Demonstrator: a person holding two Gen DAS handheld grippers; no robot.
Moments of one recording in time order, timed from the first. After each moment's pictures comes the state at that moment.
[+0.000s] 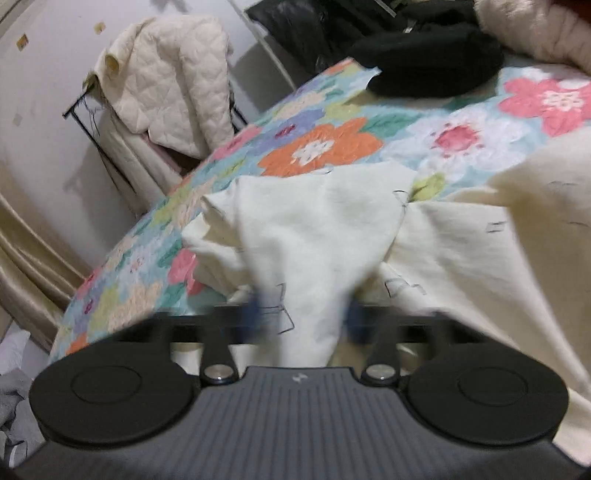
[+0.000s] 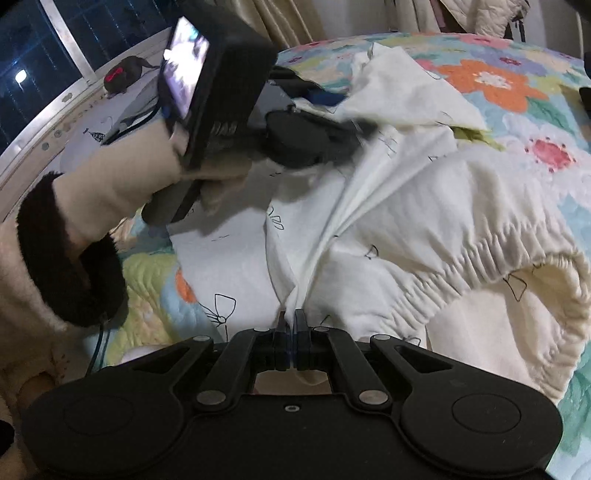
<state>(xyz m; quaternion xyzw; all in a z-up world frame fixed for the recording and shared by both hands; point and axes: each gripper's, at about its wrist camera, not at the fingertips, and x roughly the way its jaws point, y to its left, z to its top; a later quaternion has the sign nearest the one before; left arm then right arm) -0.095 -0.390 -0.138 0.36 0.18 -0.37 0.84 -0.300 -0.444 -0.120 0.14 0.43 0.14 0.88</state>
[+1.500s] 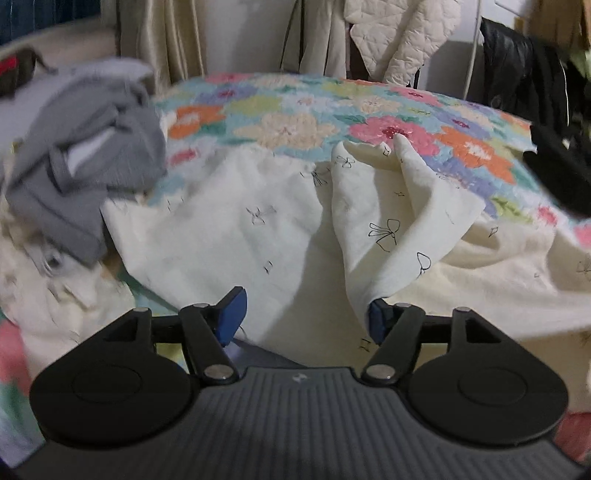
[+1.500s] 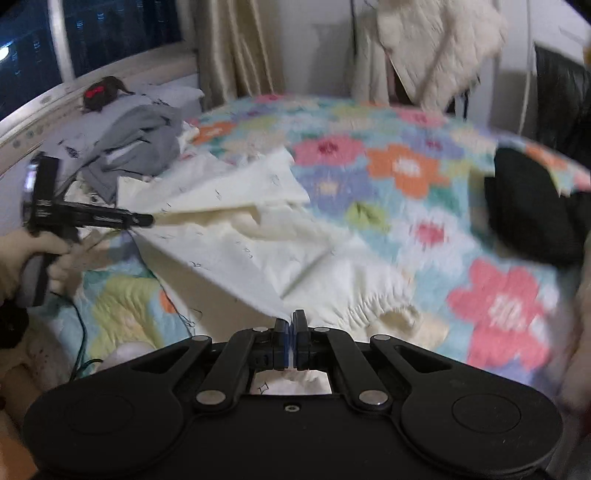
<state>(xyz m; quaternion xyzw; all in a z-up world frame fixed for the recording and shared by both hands) -0.120 -0.171 -0.107 0.06 0.38 -0.21 0.90 -0.370 -0.447 -0.018 0.01 0.39 0.04 0.92</state>
